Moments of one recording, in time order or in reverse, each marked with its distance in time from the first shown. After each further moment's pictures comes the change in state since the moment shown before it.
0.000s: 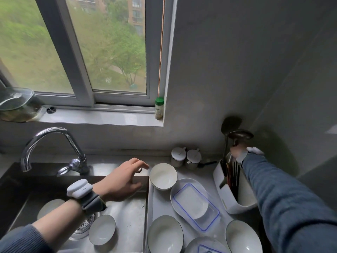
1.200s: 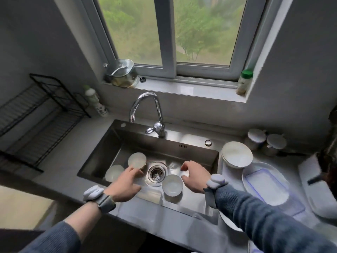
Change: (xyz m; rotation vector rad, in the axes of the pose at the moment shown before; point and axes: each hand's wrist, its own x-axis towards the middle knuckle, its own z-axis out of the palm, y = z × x) left_hand -0.243 -0.146 0.025 -0.047 -0.016 -0.672; right_hand -0.347 -0.140 0.246 -0.164 -0.612 -0.921
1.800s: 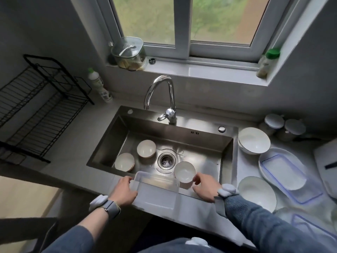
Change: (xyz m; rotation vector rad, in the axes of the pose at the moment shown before) left_hand -0.012 -0.115 0.043 -0.128 -0.116 -0.382; right_hand -0.012 -0.011 0.090 0.093 -0.173 0.268
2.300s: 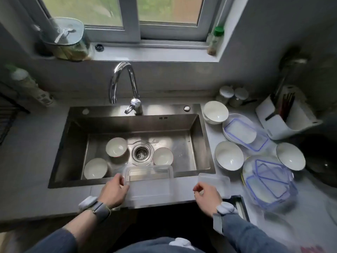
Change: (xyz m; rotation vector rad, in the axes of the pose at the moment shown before) left_hand 0.038 -0.006 0.001 0.060 -0.033 0.296; right_hand -0.102 0.016 0.098 0.274 0.303 0.436
